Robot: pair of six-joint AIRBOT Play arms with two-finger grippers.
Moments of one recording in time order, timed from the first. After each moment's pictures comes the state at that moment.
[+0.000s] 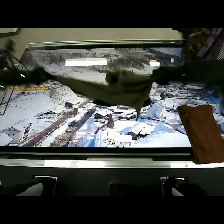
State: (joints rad) left arm 0.12 -1.25 1.52 0.91 -1.08 -1.43; right arm 0.12 -1.08 1.48 1.95 -1.07 -1.68
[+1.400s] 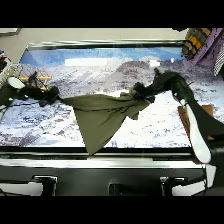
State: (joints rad) left arm 0.12 -1.60 1.36 1.04 -1.13 -1.67; right arm 0.12 -1.71 1.50 2.19 -1.06 -1.32
